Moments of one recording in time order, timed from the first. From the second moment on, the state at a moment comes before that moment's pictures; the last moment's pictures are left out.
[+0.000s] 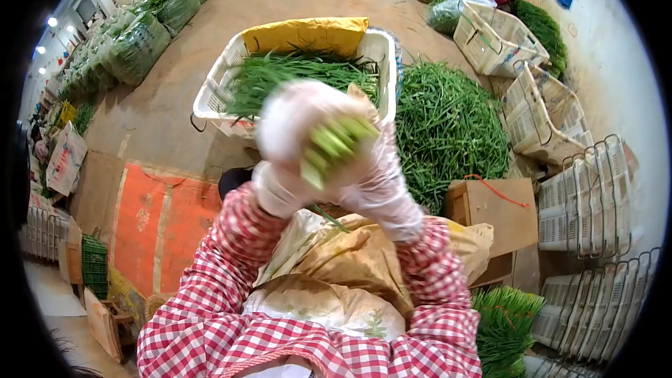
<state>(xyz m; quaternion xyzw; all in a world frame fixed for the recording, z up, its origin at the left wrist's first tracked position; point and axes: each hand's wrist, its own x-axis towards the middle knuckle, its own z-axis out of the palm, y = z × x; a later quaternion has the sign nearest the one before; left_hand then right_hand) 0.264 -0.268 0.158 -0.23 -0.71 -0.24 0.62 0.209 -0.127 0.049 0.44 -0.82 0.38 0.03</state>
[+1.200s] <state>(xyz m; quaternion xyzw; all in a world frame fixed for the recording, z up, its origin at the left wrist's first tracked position) 0.471 -0.477 -0.021 -0.11 -0.24 -0.86 0.44 0.233 -0.103 0.060 0.49 -0.81 0.32 -0.03</state>
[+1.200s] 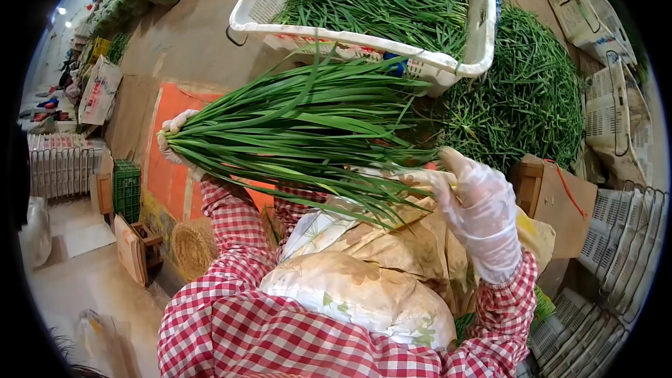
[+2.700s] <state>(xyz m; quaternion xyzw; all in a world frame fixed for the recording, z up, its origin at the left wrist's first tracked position) 0.186 -0.204 0.168 0.01 -0.39 -0.83 0.40 0.132 -0.022 0.155 0.43 -0.83 0.22 0.28</state>
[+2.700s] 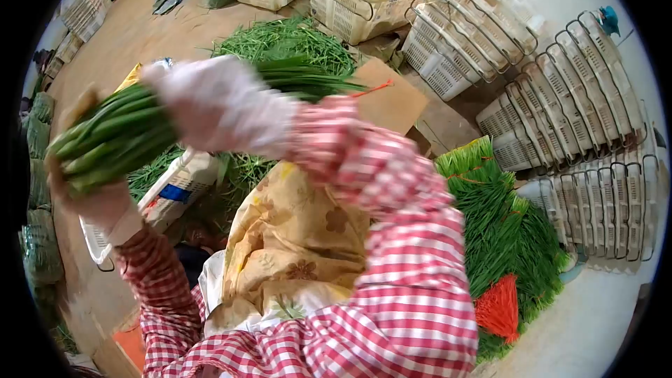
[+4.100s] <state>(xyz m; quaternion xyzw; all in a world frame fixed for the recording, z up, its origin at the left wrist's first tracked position) 0.307 -0.597 -0.048 0.38 -0.63 -0.60 0.30 -0.050 -0.006 0.025 0.15 -0.99 0.00 -0.03</state>
